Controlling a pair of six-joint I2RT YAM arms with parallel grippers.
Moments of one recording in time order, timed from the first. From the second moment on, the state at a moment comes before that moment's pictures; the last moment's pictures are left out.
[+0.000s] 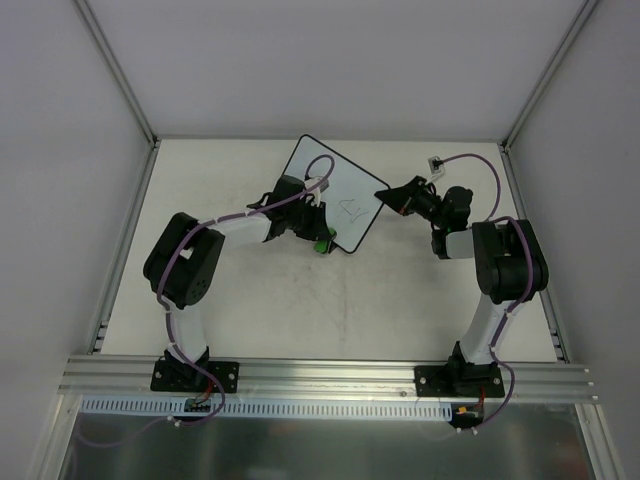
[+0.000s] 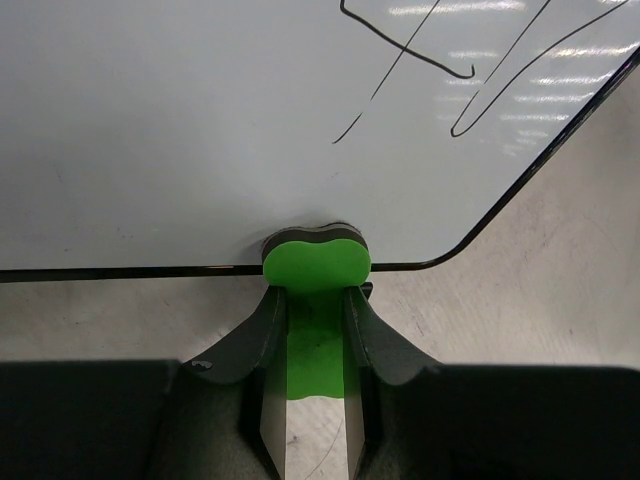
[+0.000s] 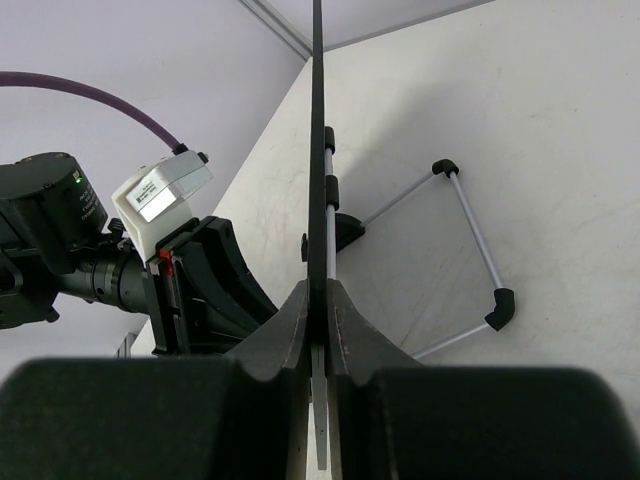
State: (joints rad) left arm -0.54 1.90 1.15 0.00 0.39 -0.28; right arm 0.11 1.89 0.79 1.14 -0.79 0.84
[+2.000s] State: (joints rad) left arm -0.62 1.96 1.36 -0.23 0.36 -0.31; right arm 0.11 1.89 0.79 1.14 -0.78 0.83
